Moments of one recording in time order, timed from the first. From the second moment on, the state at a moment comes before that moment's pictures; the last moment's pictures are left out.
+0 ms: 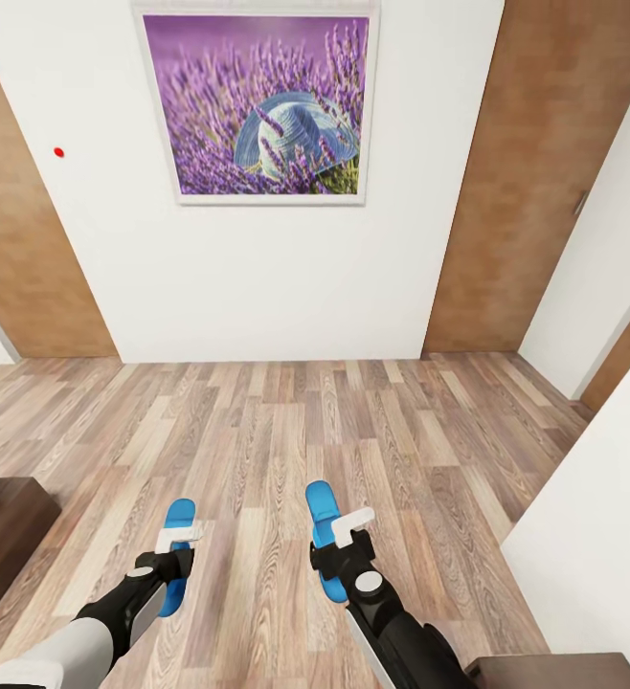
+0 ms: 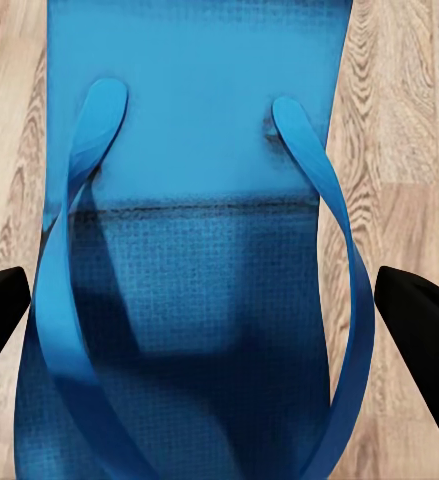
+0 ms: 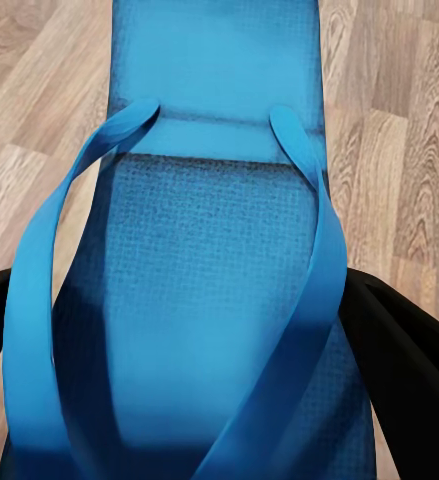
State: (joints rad) left arm -0.67 0.09 -0.06 -0.23 0.10 0.00 0.08; right arm -0.38 0.14 0.49 -0.99 -0.03 0.36 -0.23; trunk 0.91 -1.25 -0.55
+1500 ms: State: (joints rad) left arm -0.67 0.09 -0.06 -0.23 0.09 0.00 0.08; right arm -0.38 0.14 0.51 -0.96 -0.03 0.36 -0.23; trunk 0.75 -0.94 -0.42
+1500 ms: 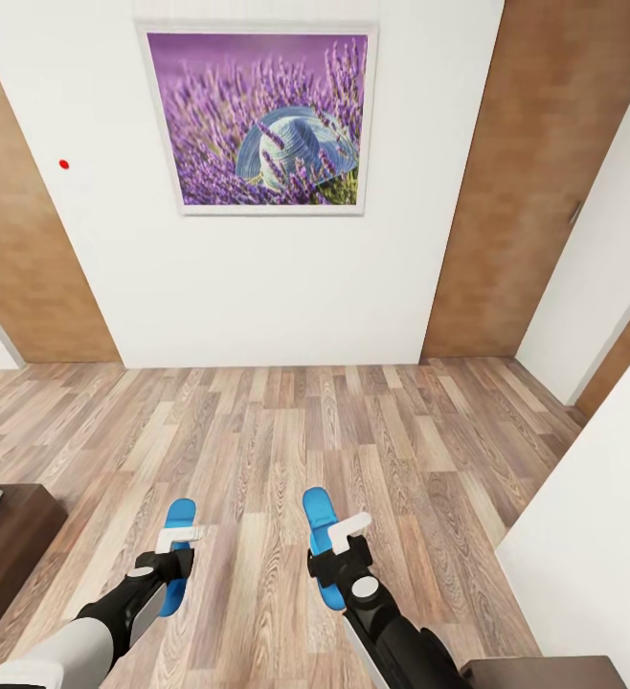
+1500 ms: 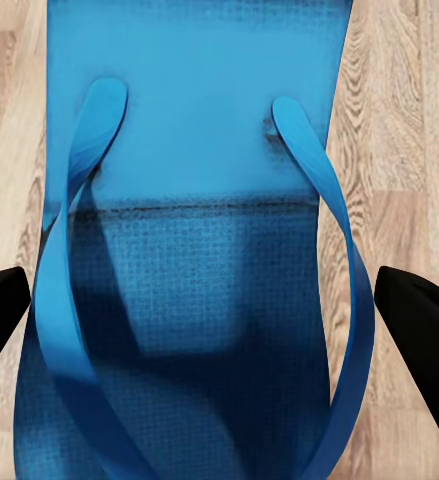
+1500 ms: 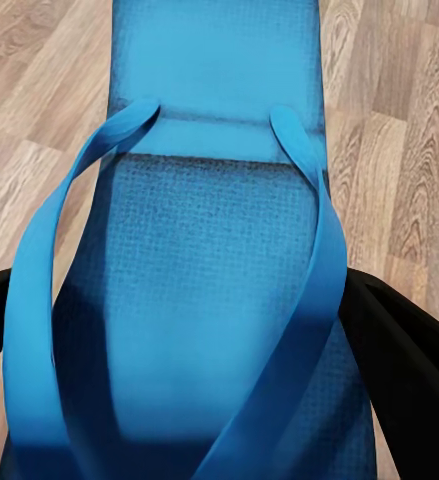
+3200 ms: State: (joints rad) left arm -0.67 0.09 -0.06 -0.23 0.09 0.00 0.08; right arm -0.38 0.14 0.51 -0.96 -0.03 0.32 -0.23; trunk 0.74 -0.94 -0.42
